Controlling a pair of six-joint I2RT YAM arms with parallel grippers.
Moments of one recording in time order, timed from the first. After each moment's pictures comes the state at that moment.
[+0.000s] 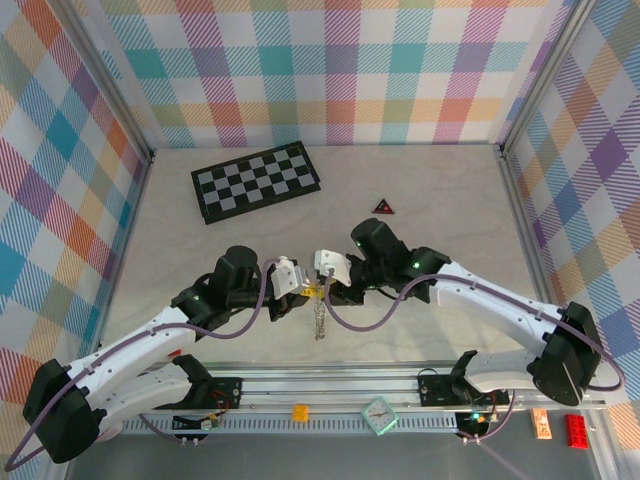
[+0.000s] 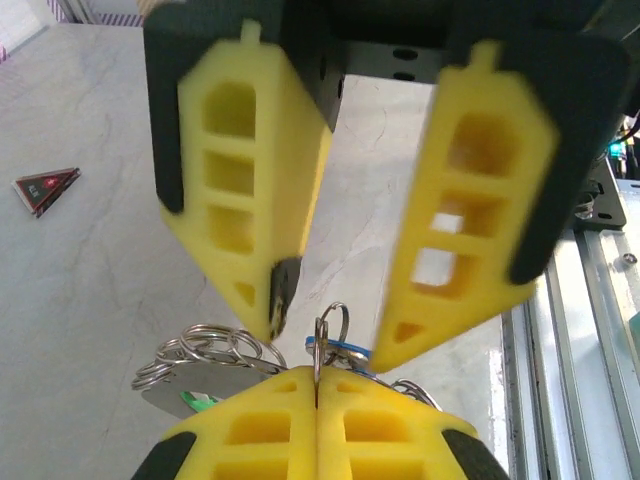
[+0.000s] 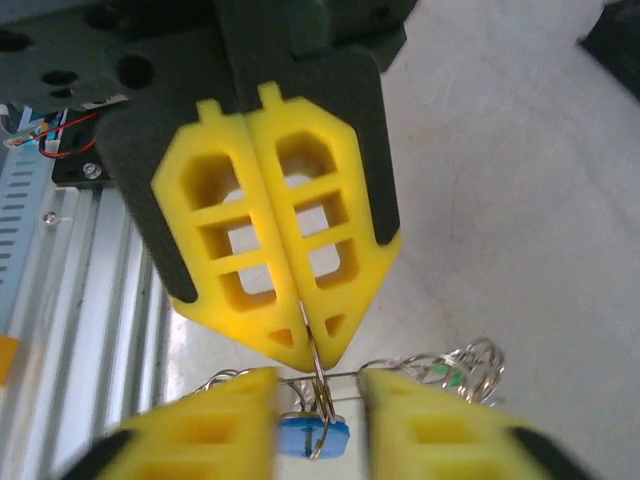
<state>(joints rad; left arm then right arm) -0.73 0.94 0.59 -0.14 0.52 0.34 0.88 1.25 0.98 -0.47 -0.47 -0.47</state>
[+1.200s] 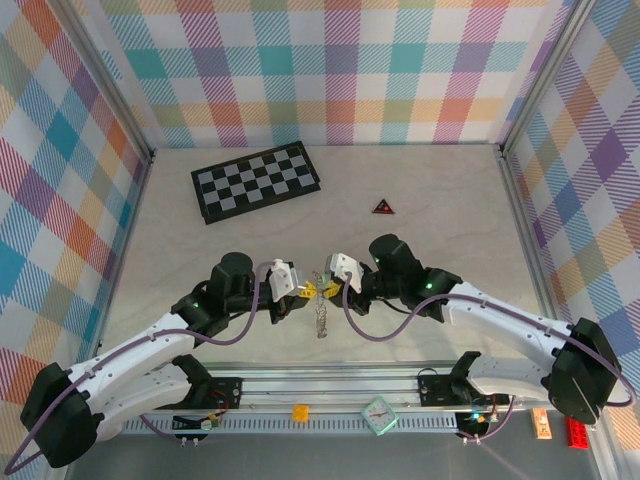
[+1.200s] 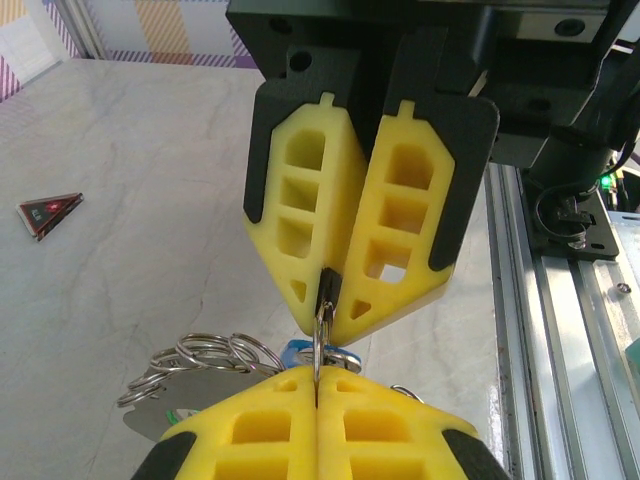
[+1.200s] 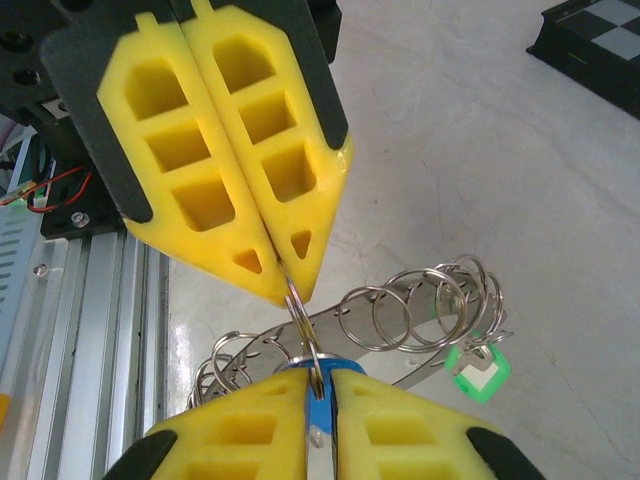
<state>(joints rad) -0.73 0.90 0.51 0.00 0.54 0.28 0.86 1.15 0.75 -0.22 -0.48 -0.29</state>
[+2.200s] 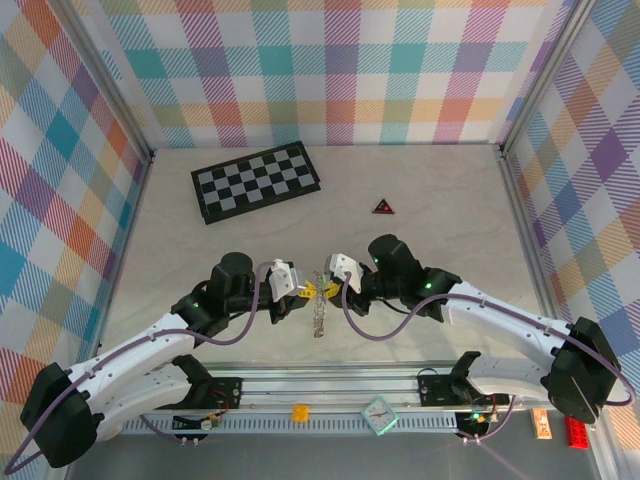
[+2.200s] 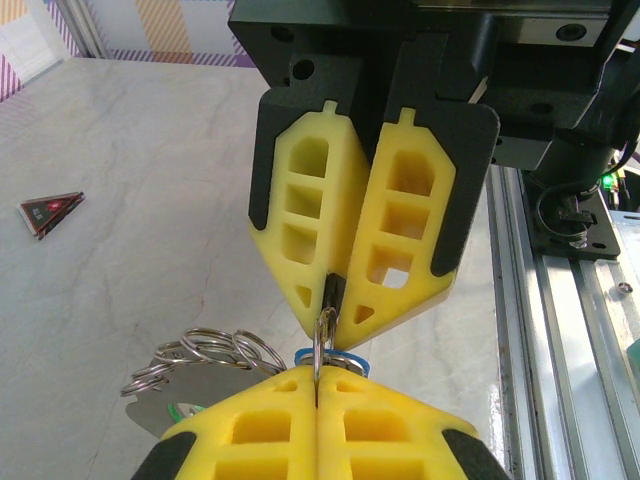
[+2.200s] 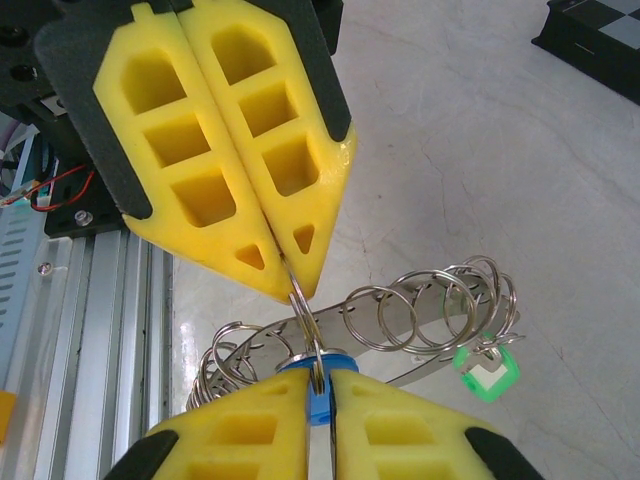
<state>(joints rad) -0.73 0.90 0.51 0.00 0.54 0.28 0.86 1.15 0.75 -0.23 -0.48 -0.28</state>
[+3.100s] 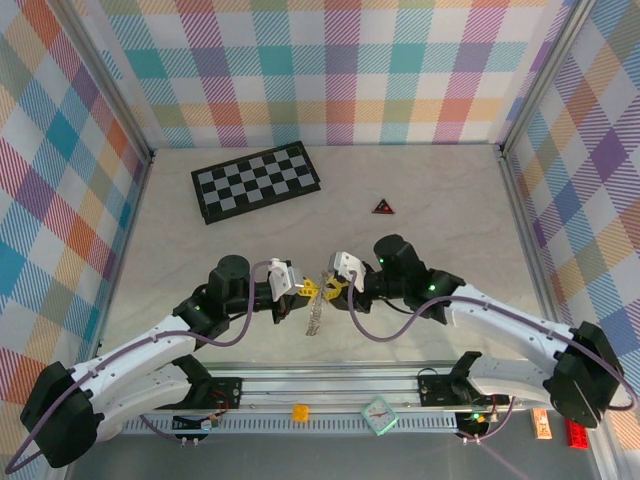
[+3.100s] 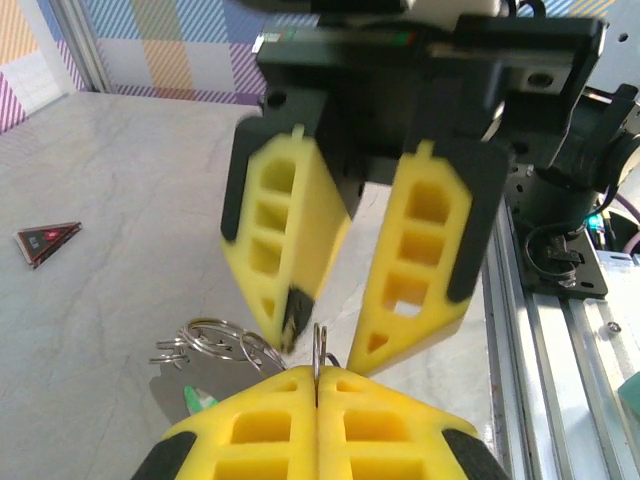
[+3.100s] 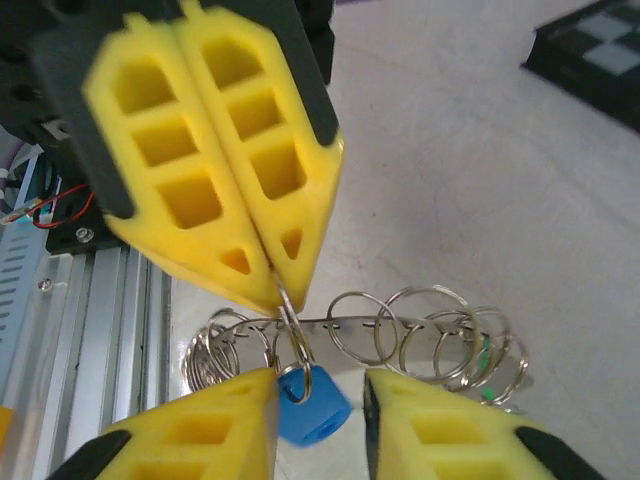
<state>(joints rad) -0.73 0.90 0.46 0.14 0.57 0.21 0.84 1.11 0.71 -0.16 -0.50 -0.27</state>
